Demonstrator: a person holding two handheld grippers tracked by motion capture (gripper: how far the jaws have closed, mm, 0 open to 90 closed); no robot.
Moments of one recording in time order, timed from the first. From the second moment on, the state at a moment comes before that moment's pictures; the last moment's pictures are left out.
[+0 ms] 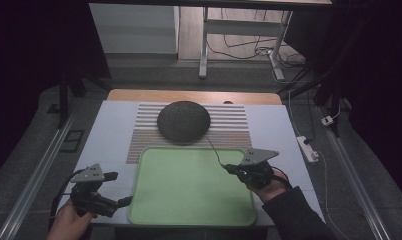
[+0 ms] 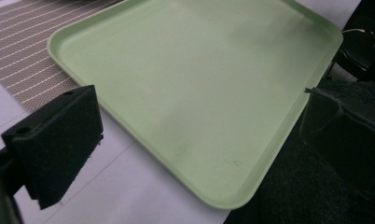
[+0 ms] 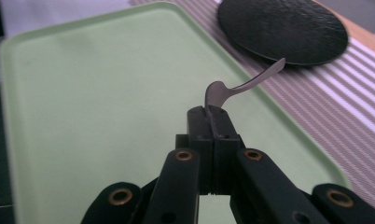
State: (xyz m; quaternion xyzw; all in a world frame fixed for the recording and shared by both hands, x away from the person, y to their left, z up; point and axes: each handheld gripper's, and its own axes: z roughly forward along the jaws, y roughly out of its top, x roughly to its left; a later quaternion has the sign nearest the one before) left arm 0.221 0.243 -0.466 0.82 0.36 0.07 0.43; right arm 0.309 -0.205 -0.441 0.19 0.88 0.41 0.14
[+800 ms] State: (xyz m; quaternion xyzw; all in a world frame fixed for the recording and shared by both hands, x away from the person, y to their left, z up) left arm 0.267 0.181 -0.465 0.88 0.26 0.03 0.40; right arm 0.266 -0.186 -0.448 0.13 0.88 0.46 0.02
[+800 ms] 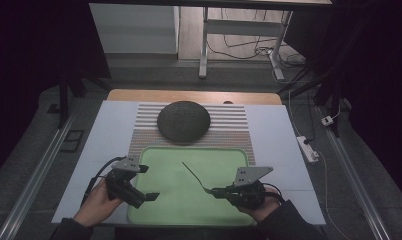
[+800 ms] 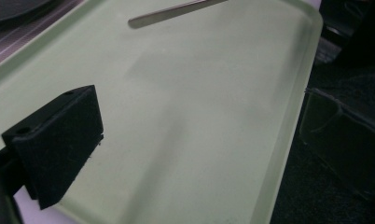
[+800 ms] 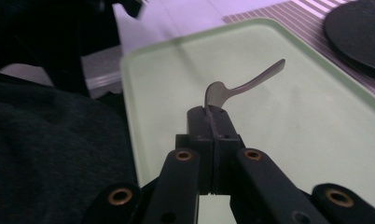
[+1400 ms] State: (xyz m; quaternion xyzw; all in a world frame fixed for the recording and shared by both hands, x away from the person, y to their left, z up) left arm 0.295 0.125 -0.466 0.94 0.10 0.05 0.33; right arm 0.262 -0.176 -0.445 0.06 0.87 0.48 -0.03
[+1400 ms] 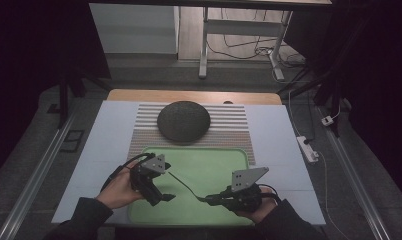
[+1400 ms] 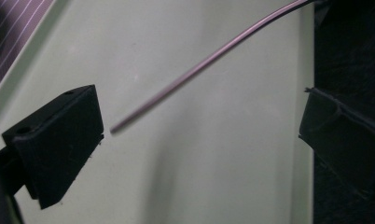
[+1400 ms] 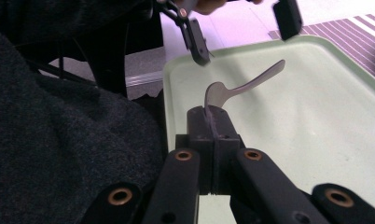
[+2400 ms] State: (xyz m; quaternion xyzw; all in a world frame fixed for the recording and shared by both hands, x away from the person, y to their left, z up) left arm 0.299 0.098 -0.469 0.96 -0.11 0.04 0.27; right arm 0.264 -0.172 -0.444 0.01 0.88 0.46 -0.08
